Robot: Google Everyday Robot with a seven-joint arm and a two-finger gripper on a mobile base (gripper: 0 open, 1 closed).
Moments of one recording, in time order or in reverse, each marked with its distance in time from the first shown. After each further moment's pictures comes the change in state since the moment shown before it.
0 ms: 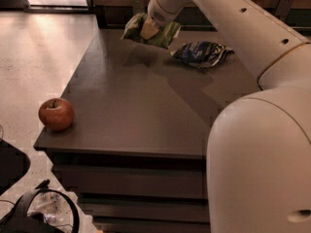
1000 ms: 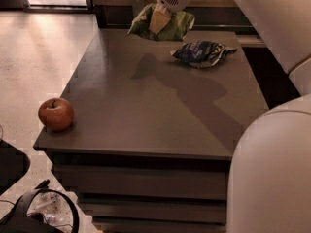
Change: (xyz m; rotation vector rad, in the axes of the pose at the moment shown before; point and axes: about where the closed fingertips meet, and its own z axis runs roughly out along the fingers) arm 0.007 0.029 -0.087 -0.068 0.101 0.005
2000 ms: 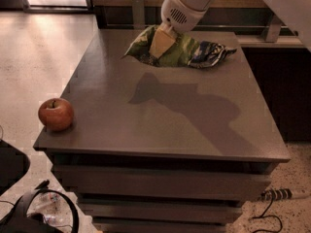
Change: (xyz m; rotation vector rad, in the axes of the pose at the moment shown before) arm 0.023 0.096 -0.036 -0.154 0.001 0.091
